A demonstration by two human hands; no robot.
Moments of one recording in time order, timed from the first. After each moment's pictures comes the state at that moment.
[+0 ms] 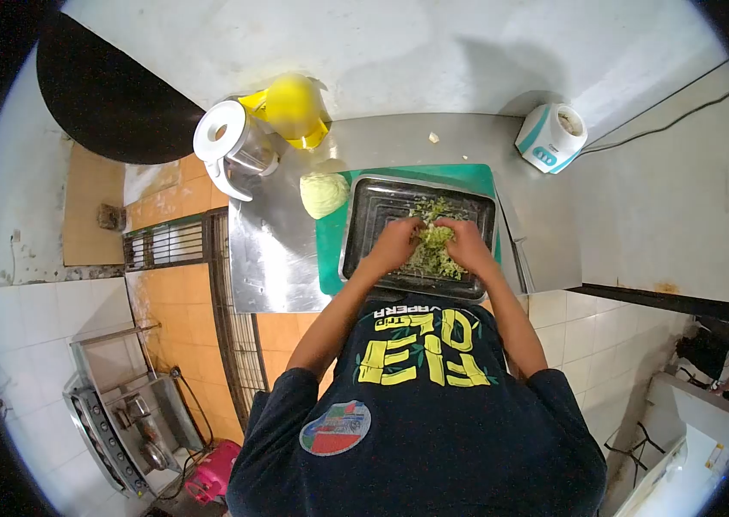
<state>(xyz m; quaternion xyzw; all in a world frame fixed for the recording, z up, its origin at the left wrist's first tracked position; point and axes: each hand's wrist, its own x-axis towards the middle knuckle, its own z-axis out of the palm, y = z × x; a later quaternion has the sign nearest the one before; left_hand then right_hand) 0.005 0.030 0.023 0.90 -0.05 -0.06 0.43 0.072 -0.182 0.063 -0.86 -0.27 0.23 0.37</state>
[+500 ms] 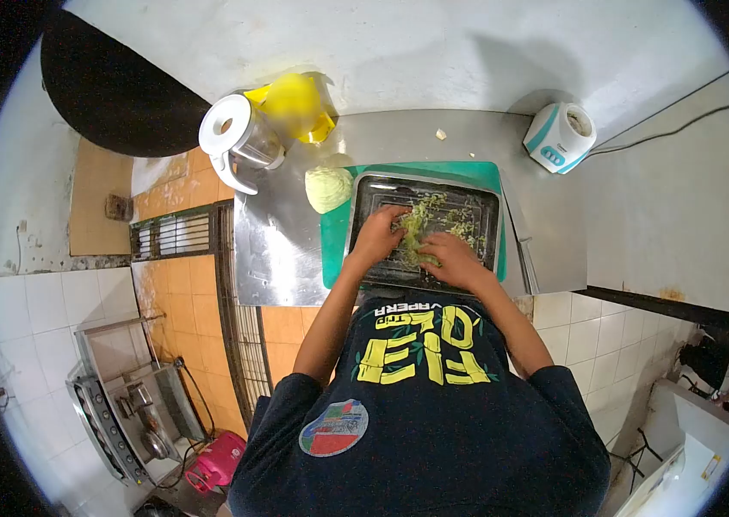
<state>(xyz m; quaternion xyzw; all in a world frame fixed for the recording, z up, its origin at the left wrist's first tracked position) -0.002 0.063 0.033 0.88 0.04 0.00 0.47 0.045 -0.173 0.043 -0.83 -0.46 0.24 0.21</state>
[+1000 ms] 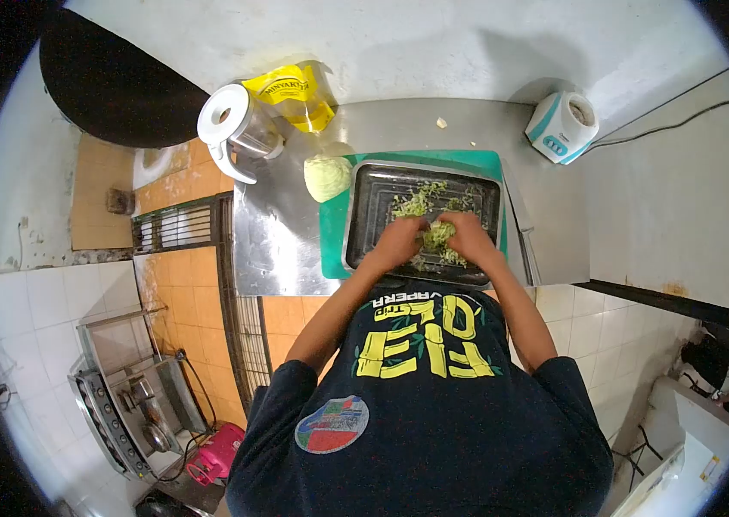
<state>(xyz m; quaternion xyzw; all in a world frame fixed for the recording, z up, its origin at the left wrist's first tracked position) -0.014 0.020 0.022 0.92 -0.04 -0.09 0.39 0.070 -0.187 0.035 -0.86 -0.32 0.23 0.31</state>
